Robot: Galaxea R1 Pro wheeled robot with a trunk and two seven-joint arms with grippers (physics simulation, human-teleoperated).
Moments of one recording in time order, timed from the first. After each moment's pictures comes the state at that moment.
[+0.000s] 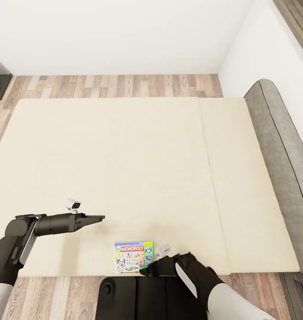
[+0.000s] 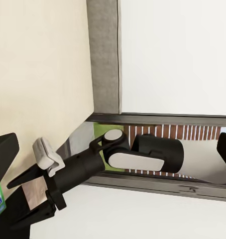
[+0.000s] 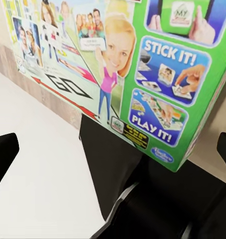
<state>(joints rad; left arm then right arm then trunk) -0.57 0.30 0.13 -1.25 0.13 0.95 -1.57 -0.64 0.12 0.48 -0.50 -0.24 0.42 0.43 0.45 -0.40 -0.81</state>
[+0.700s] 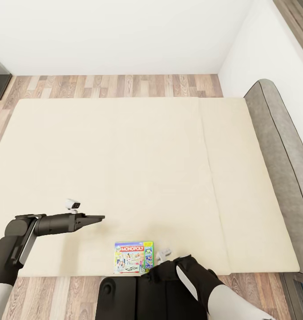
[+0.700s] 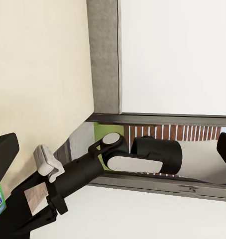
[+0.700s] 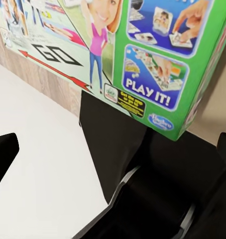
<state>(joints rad) -0.57 0.30 0.13 -1.25 0.14 0.95 -1.57 -0.64 0.12 0.48 -0.46 -0.24 0.45 0.43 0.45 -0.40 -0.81</state>
